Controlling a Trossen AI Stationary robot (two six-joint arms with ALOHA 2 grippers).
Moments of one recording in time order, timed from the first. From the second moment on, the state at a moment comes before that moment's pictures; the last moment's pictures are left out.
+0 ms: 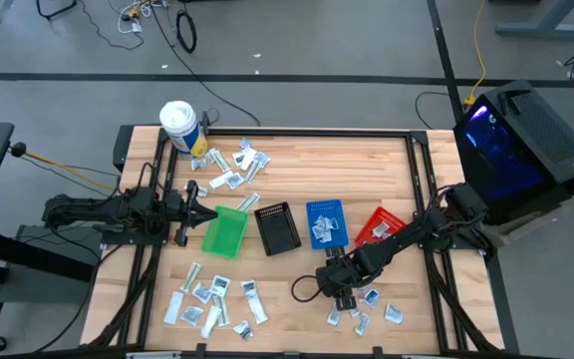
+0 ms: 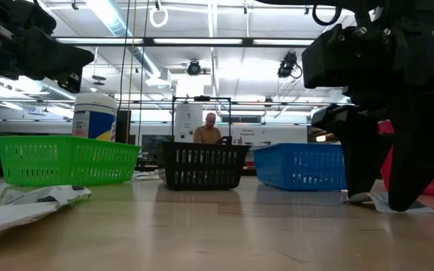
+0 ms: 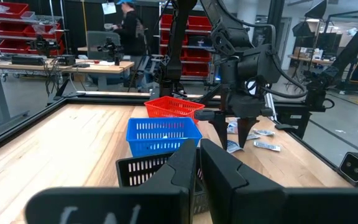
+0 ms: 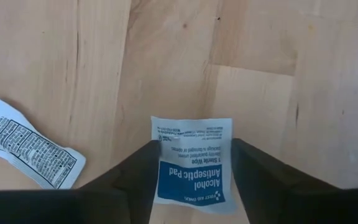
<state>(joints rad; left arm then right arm) -0.04 0.01 0.01 0.05 0.00 -0.07 0.50 1.86 1.07 -0.47 0.03 0.32</state>
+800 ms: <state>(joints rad) -0.04 0.01 0.01 0.05 0.00 -0.07 0.50 1.82 1.06 -0.49 0.00 0.32</state>
